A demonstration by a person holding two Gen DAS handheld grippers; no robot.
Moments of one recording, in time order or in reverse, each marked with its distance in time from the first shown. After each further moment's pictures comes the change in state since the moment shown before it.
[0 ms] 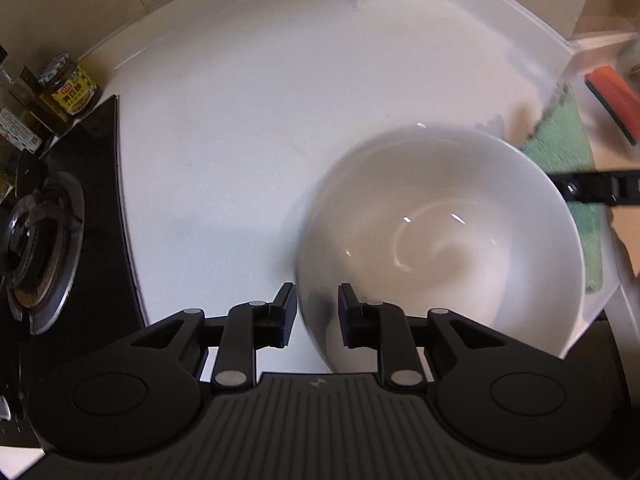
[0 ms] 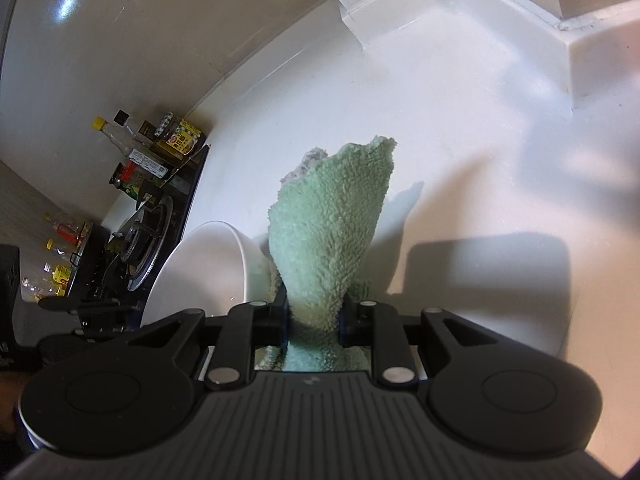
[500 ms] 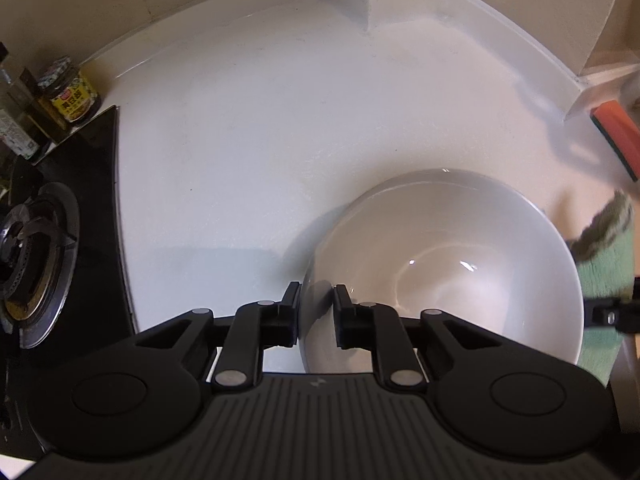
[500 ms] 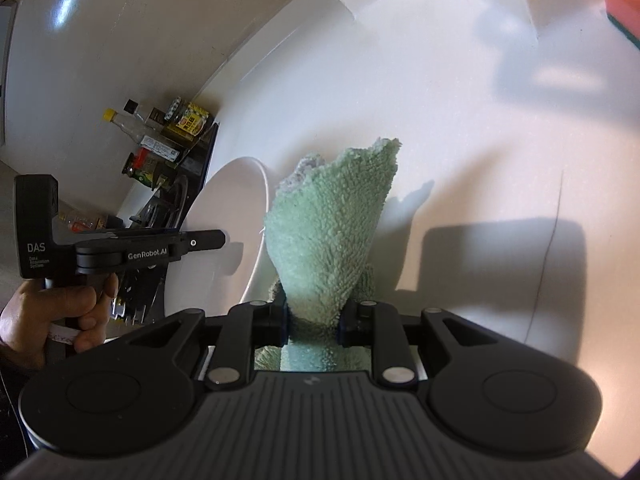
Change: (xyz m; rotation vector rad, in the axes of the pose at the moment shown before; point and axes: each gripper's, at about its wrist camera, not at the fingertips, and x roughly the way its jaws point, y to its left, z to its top) left arm -0.002 -0.006 0.001 -0.052 -0.041 0.014; right arm -0.021 0.005 -0.036 0.071 0.036 0.009
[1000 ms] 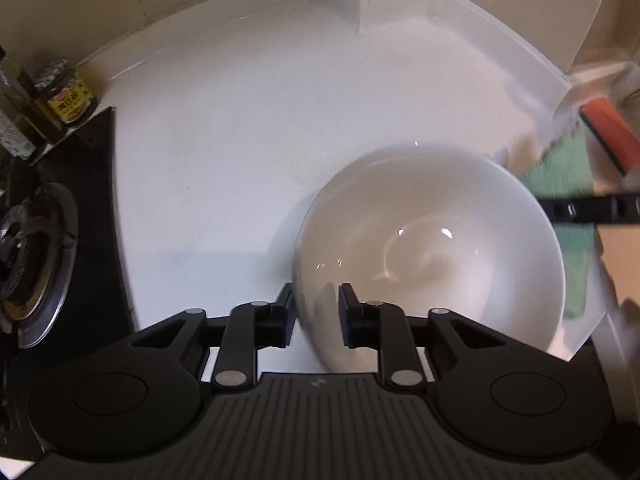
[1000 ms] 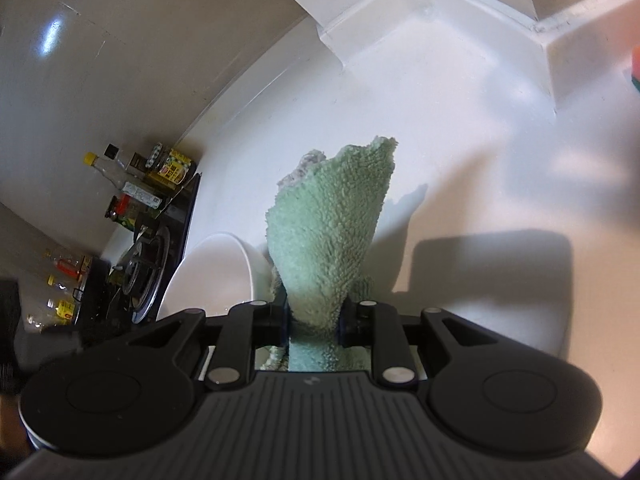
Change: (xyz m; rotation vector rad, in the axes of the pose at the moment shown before) left arm 0.005 0.016 0.013 0.016 -0.007 -0.050; right arm 0.014 -0.013 0.039 0.034 -0.070 0.002
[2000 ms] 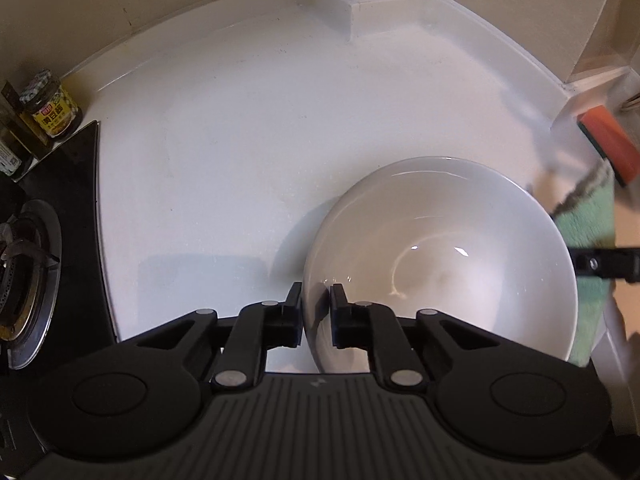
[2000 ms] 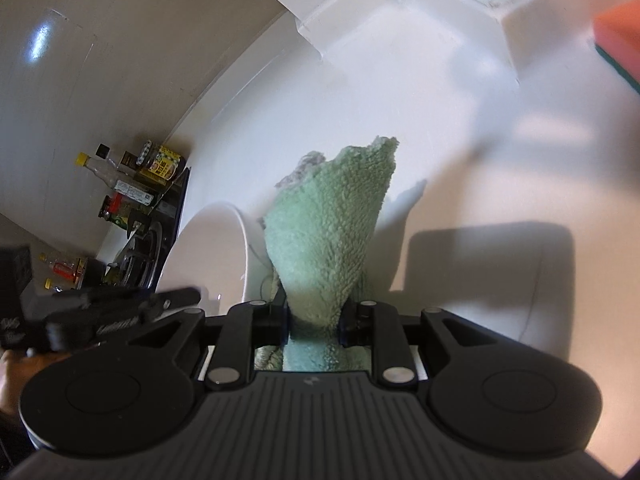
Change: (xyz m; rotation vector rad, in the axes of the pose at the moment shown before) left arm 0.002 -0.001 0.000 -0.004 -0.024 -0.031; right arm -0.016 -0.003 -0.018 0.026 -0.003 -0.039
